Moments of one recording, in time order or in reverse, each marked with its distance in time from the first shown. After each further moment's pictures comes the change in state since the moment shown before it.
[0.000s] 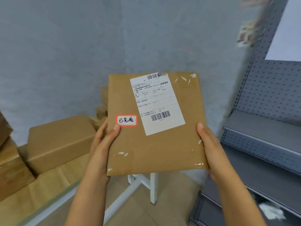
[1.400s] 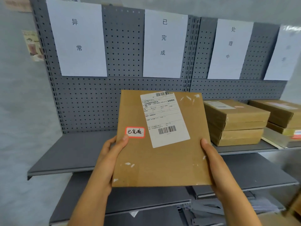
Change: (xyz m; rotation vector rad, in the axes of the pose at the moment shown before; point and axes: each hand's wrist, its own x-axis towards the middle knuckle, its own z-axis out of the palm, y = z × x) left_hand -0.100 -0.212 0.544 0.021 -0.812 -0.467; right_hand -0.137 -0.092 -0.507 -0.088 0.830 -0.038
